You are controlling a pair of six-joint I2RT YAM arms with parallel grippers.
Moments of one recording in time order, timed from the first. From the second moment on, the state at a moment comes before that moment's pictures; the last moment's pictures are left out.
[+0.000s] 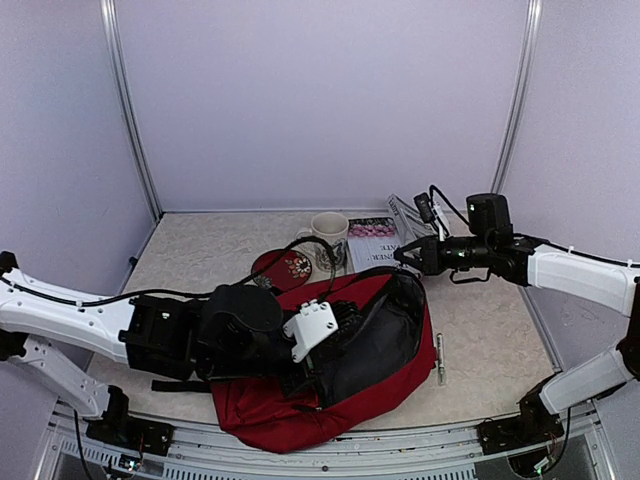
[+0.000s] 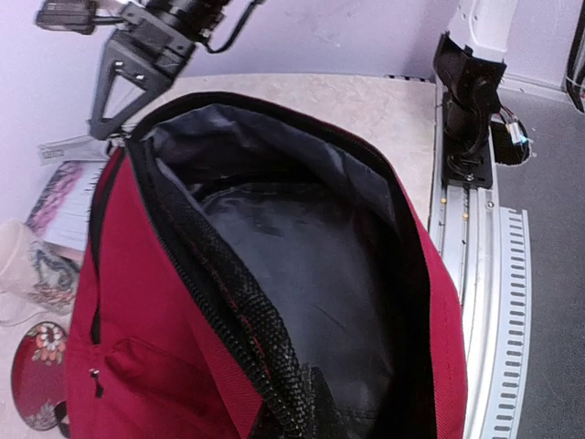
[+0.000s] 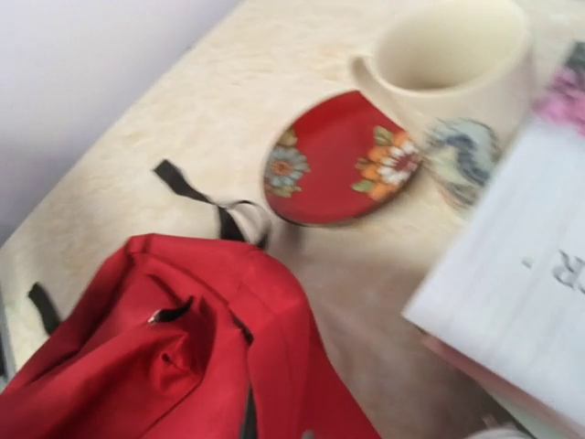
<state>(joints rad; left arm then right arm) -1.46 1.39 1.04 -0.18 -0.26 0.06 0.44 1.33 0.88 -0.02 -0.58 0.20</state>
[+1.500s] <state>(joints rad) -1.43 1.32 0.86 -0.19 -0.58 -0.05 0.93 1.31 1.03 0.00 -0.42 0.26</state>
